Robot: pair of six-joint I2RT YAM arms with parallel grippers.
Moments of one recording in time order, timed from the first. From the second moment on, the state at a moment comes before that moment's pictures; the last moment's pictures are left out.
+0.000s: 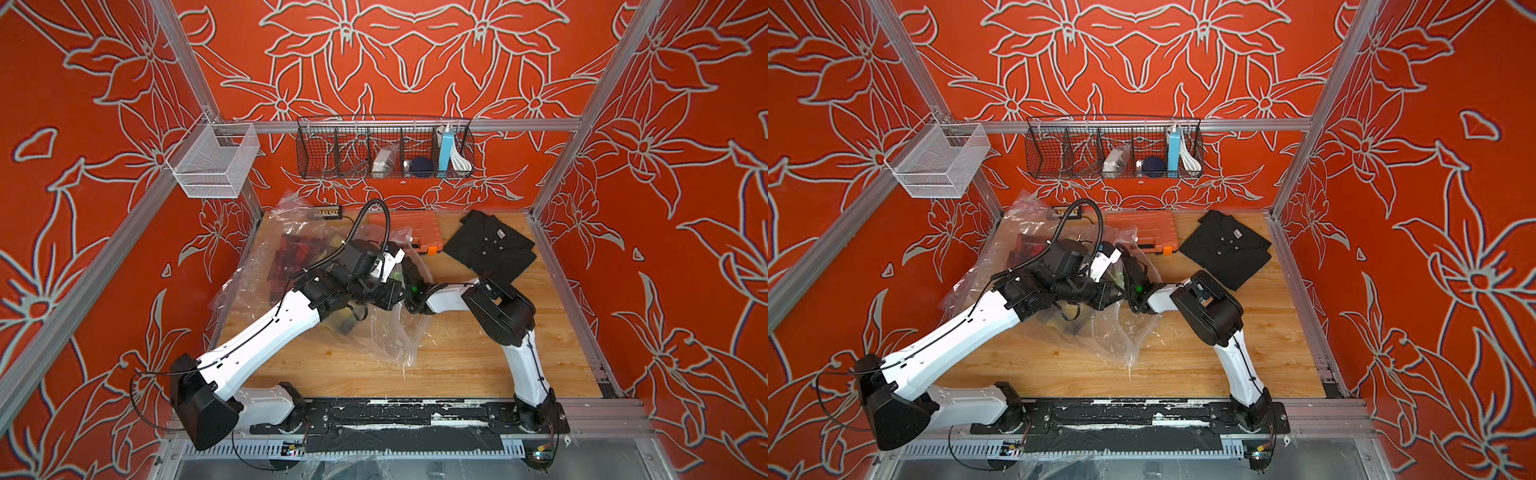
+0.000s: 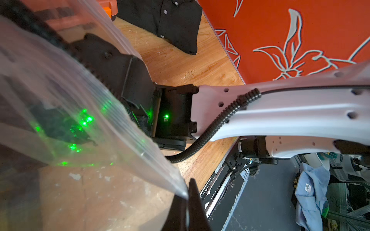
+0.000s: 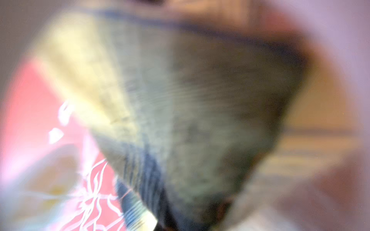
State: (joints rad) left arm -0.68 1.27 1.22 -0.66 0.39 -0.39; right arm 0.79 2.15 1.24 0.58 -0.44 1.07
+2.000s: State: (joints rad) left arm -0.68 1.32 1.24 -0.56 0.47 -0.45; right arm 0.83 2.53 1.89 0.99 -0.86 1.26
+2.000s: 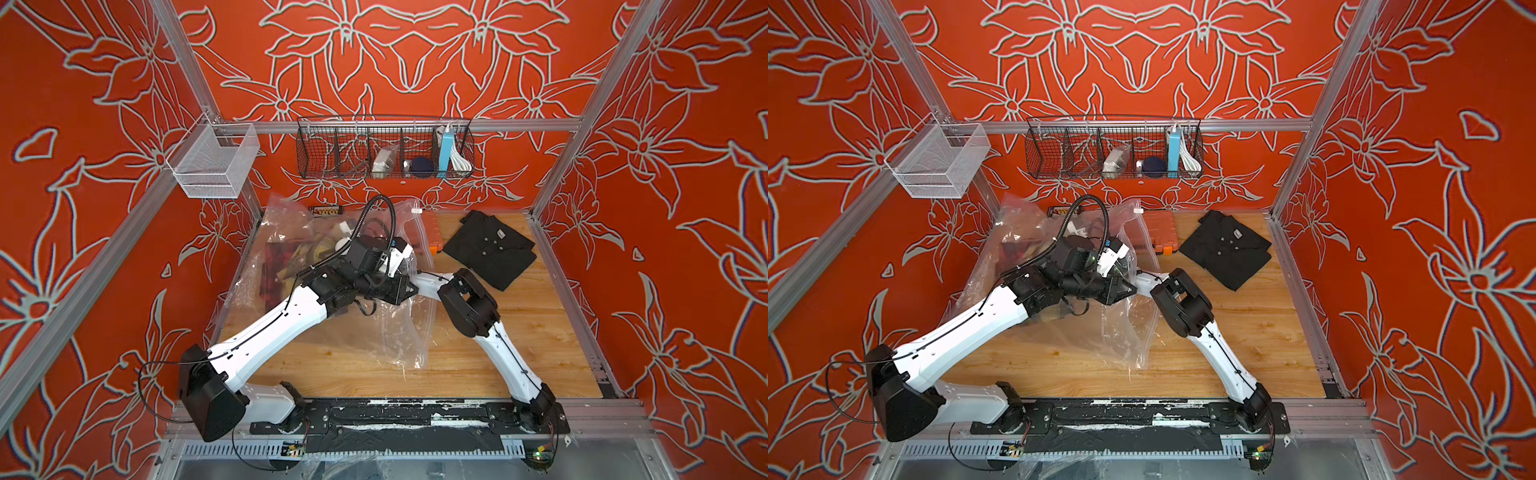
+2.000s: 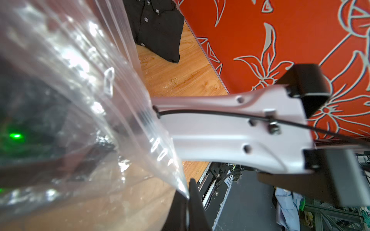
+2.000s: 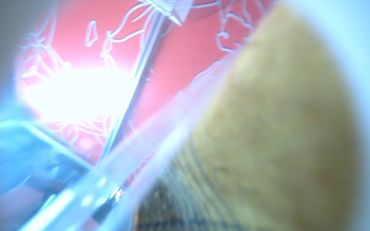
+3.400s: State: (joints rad) left arm -0.68 1.31 1.09 -0.42 0.48 -0.51; right arm 0.48 1.34 0.80 -0.15 -0.44 0.88
